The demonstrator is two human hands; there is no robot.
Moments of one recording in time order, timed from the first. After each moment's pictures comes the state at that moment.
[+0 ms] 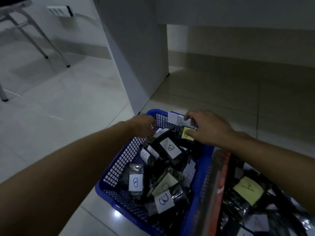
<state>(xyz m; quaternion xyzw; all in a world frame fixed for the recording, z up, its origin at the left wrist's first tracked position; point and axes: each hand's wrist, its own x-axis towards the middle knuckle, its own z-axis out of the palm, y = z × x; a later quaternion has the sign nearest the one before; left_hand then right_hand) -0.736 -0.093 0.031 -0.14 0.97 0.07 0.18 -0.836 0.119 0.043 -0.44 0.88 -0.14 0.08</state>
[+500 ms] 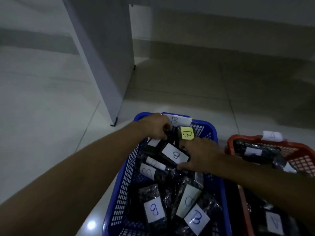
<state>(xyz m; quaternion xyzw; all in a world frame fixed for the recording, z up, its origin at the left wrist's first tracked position) -0.812 -0.116 -0.017 0.10 0.96 0.18 0.21 -0.775 0.081 0.002 -0.33 0.92 0.04 0.21</state>
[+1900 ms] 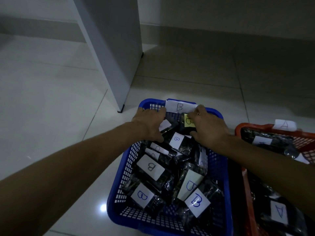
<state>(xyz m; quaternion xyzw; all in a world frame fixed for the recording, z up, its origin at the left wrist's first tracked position) -0.755 -0.114 -0.007 0.06 0.98 0.04 0.17 -0.798 0.084 -0.012 -0.27 0.96 0.01 0.11</state>
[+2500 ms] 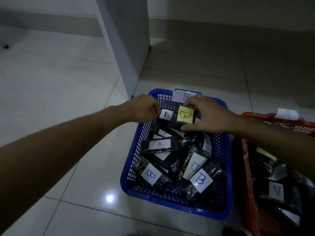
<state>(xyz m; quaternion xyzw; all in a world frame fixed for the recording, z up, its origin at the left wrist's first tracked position) -0.722 -0.151 0.030 0.03 0.95 0.23 0.18 -0.779 0.079 0.035 -0.36 0.90 -0.16 0.18</state>
